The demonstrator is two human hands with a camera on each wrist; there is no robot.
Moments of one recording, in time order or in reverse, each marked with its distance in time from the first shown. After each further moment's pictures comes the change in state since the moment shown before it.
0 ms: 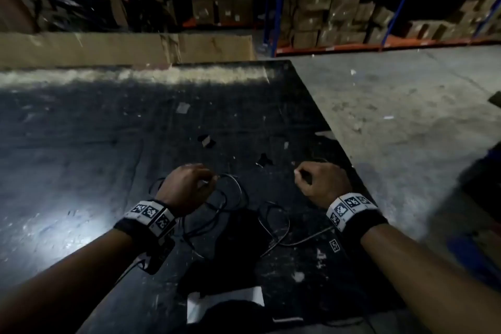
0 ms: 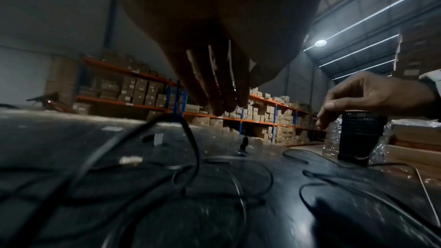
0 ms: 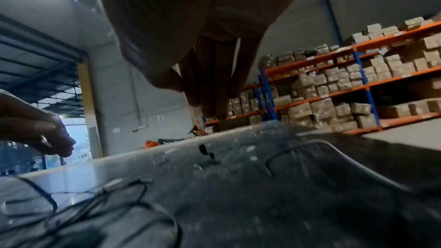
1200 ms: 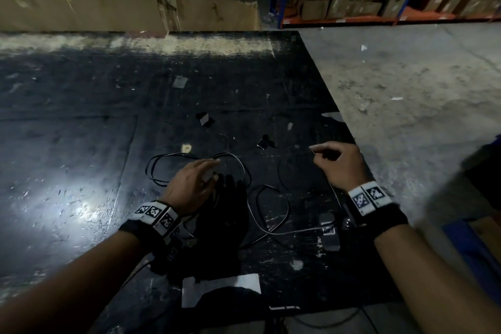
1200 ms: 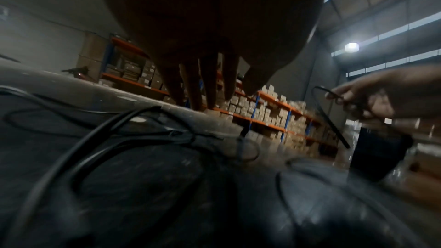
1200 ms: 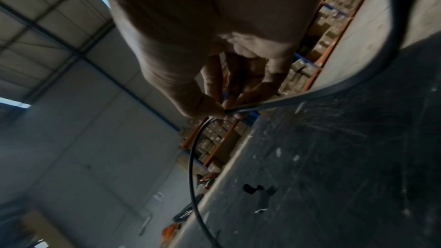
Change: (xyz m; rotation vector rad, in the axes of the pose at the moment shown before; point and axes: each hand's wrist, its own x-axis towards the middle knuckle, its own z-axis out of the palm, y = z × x) left_hand -0.018 -0.009 0.050 -0.154 -0.133 -0.210; right_hand 0.009 0.021 0.006 0.593 0.072 0.401
